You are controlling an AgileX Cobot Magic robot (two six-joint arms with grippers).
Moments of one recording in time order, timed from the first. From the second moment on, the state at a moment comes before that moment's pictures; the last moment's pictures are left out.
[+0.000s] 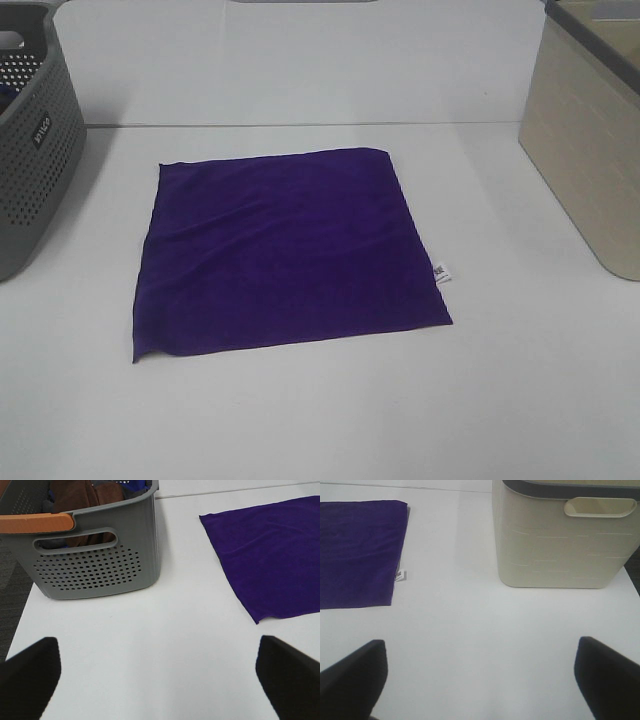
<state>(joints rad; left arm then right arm) -0.01 0.00 -0.51 0.03 1.05 0.05 0.03 0.00 -0.50 0.02 1.05 -0.04</state>
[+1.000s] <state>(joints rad) -0.01 0.00 -0.51 0.03 1.05 0.05 0.03 0.00 -0.50 0.02 1.05 -0.04</state>
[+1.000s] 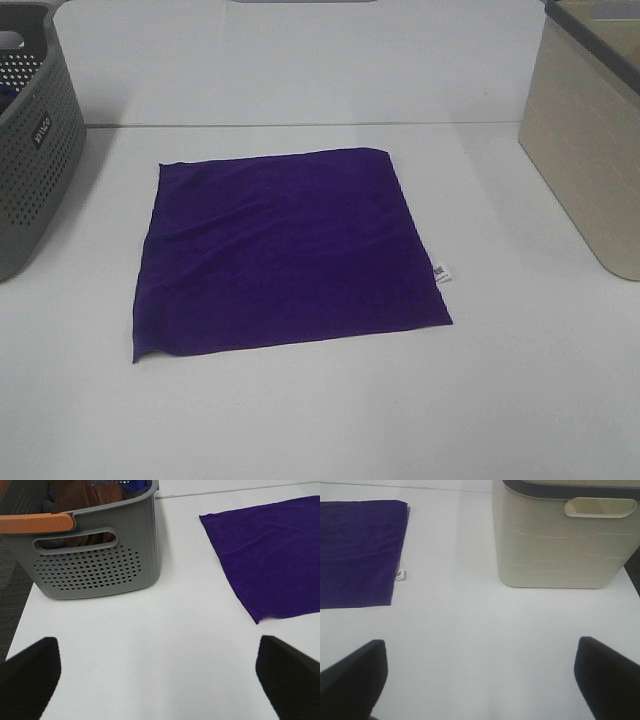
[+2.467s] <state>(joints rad) -0.01 1.35 -0.86 -0.13 0.91 0.09 0.03 1.57 -1.14 0.28 1.00 -0.26</state>
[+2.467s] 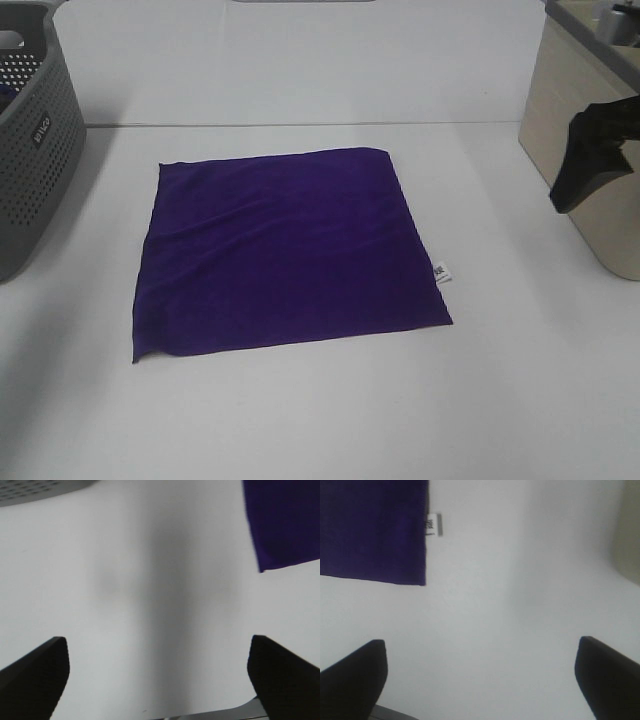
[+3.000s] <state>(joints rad) -0.01 1.76 -0.86 -0.50 0.68 0.43 0.03 1.92 -1.14 0.72 0.92 -0.73</state>
